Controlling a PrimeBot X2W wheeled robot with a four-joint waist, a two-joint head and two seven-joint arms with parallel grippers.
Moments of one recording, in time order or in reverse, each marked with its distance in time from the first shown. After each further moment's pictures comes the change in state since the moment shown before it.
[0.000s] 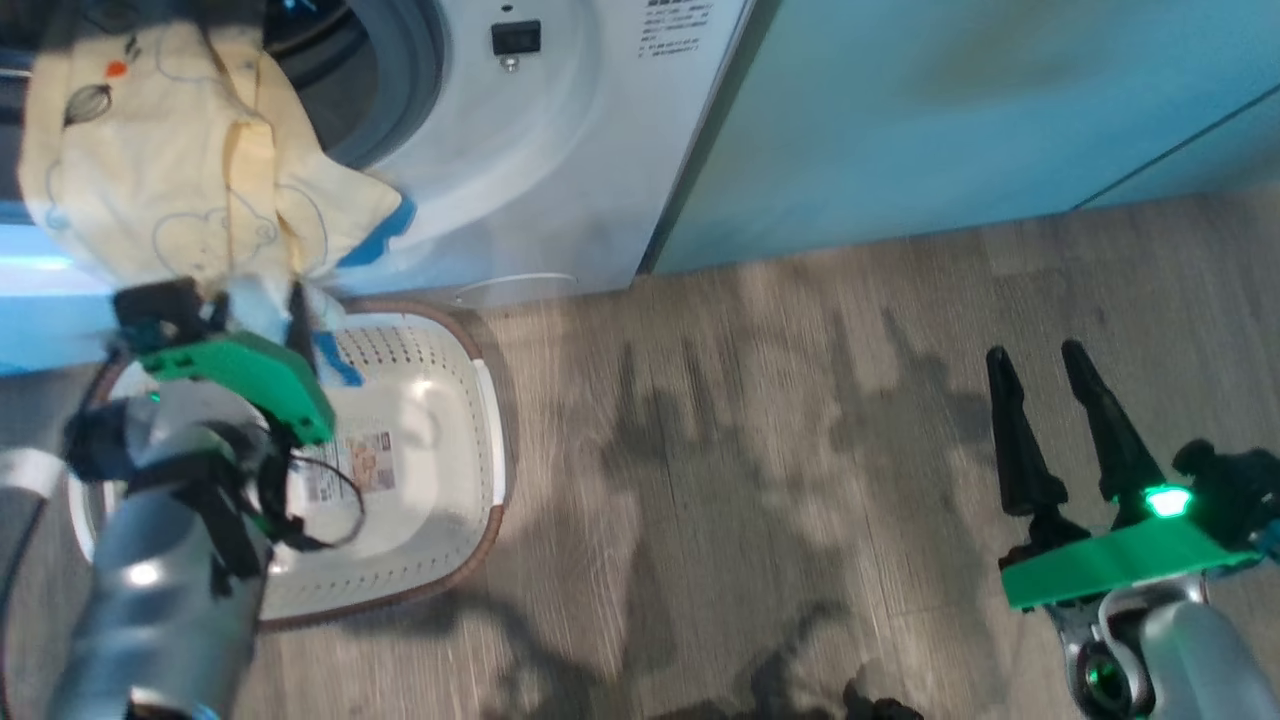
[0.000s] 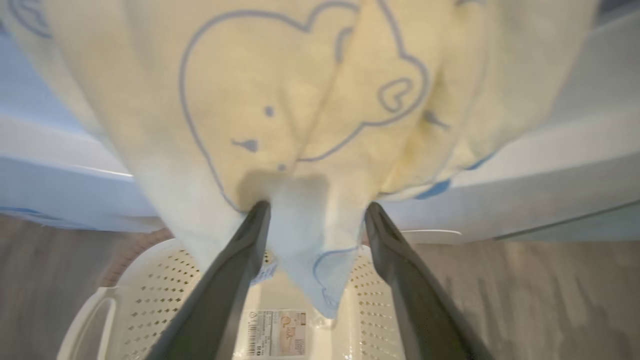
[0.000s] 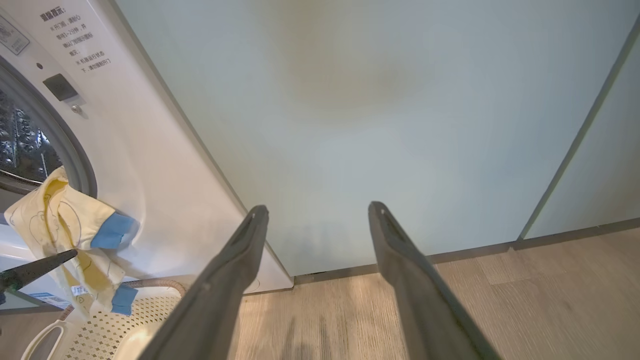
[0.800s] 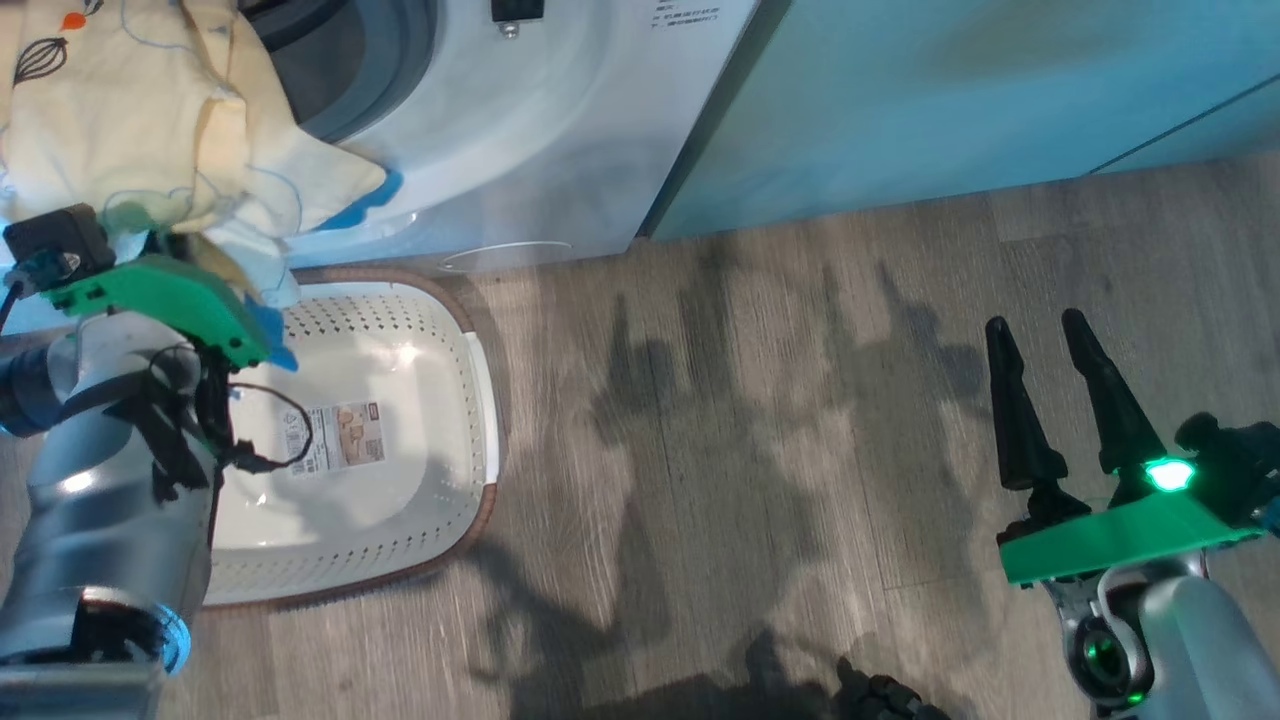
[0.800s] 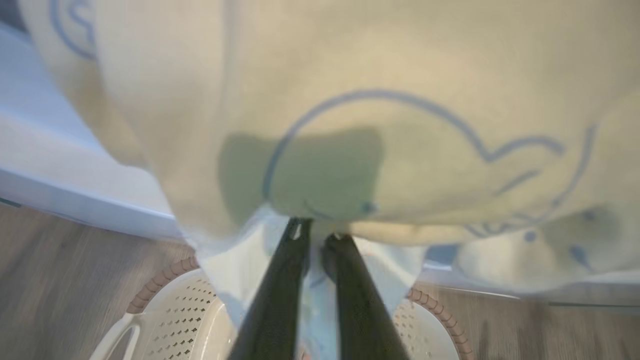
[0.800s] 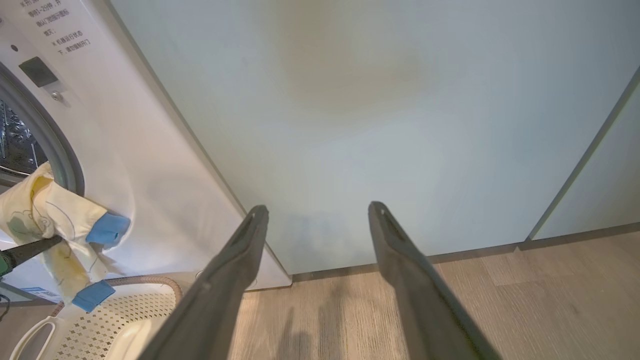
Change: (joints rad) left arm -0.236 0.049 0.036 0.301 -0.031 -0.004 -0.123; right arm -0.041 0.004 0.006 -0.003 -0.002 0.000 0.000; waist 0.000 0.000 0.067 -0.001
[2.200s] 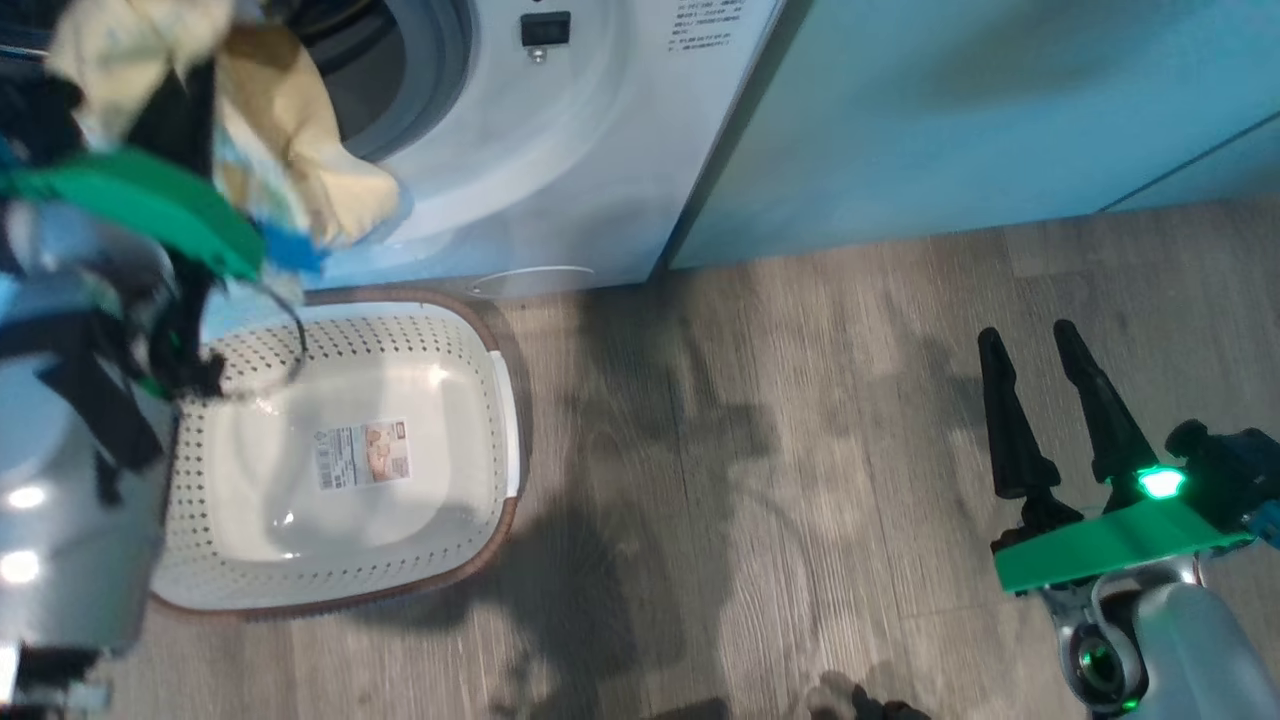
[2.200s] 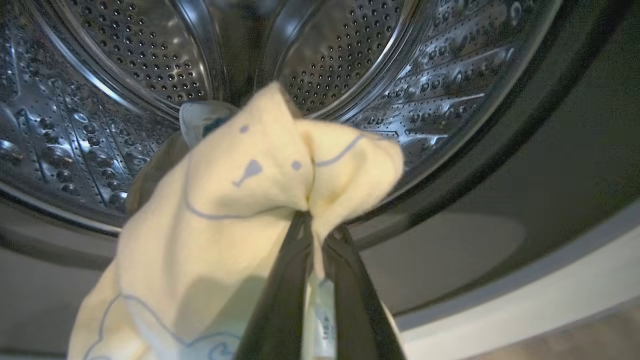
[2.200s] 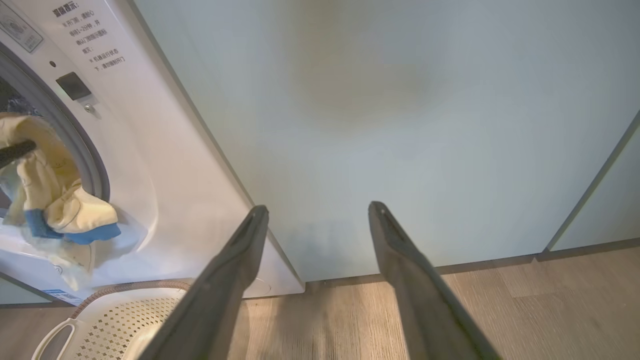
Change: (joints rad) left arm 0.157 0.086 -0.072 -0.682 -0.073 -0.139 0.192; right arm 0.007 0.000 0.008 0.014 0.002 0.000 0.000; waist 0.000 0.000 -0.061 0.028
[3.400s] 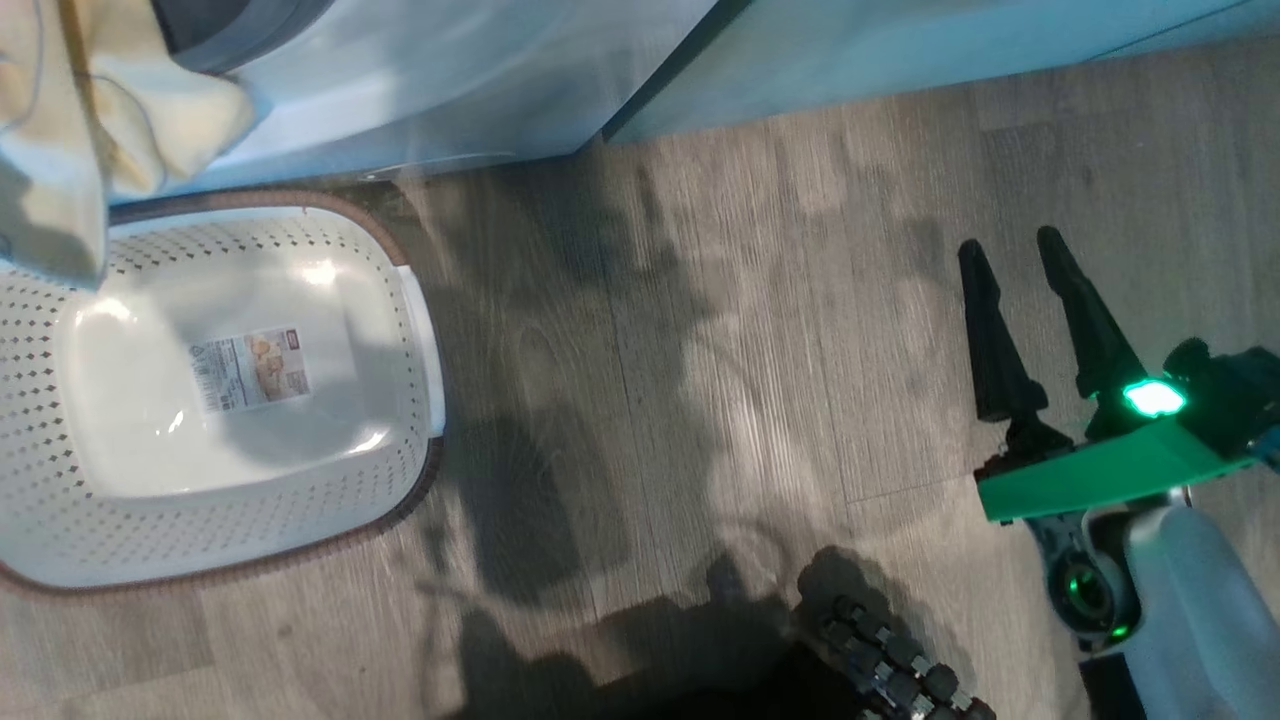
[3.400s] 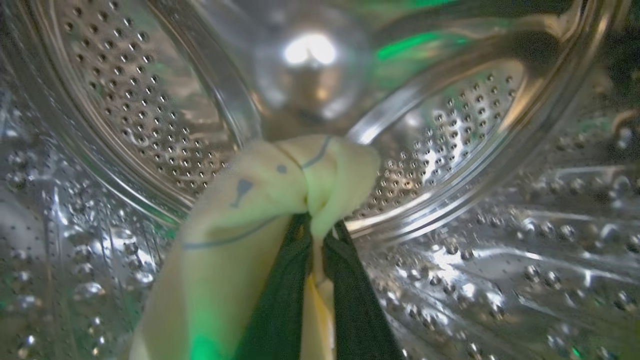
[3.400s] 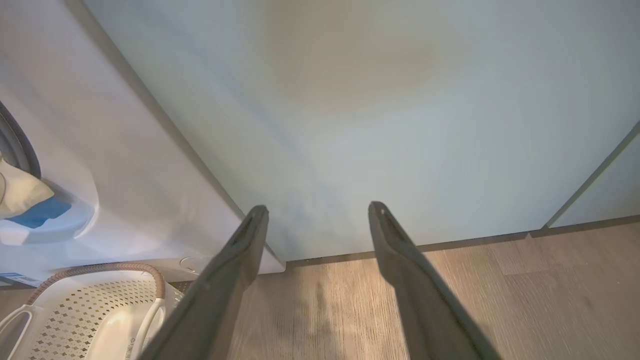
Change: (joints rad) left arm -0.807 0.176 -0.223 0.496 -0.115 0.000 -0.093; right arm -0.119 0.006 0.052 -0.021 0.036 0.000 0.000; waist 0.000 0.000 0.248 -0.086
